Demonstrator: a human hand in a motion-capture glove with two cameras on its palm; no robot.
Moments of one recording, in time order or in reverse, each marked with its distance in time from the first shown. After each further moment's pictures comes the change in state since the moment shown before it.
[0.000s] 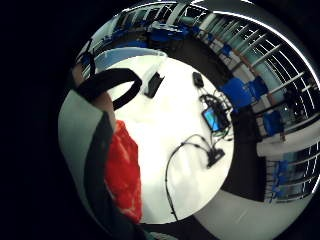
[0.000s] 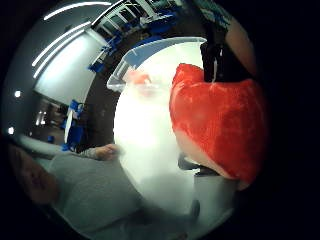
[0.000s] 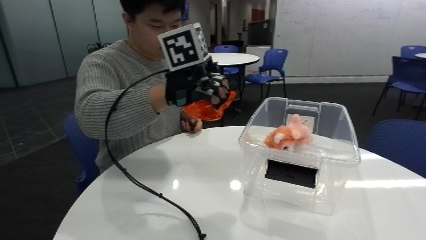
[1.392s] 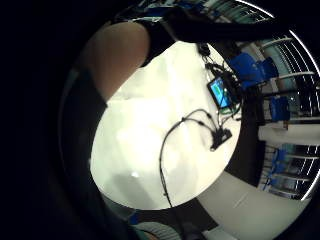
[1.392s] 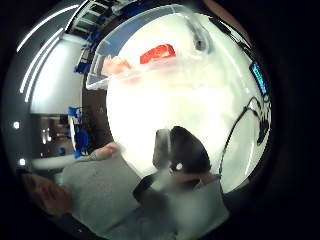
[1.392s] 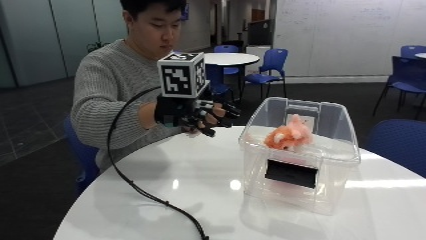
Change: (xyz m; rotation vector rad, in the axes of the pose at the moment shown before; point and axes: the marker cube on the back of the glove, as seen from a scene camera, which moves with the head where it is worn) arm 0.026 0.032 0.049 -0.251 -0.040 0.160
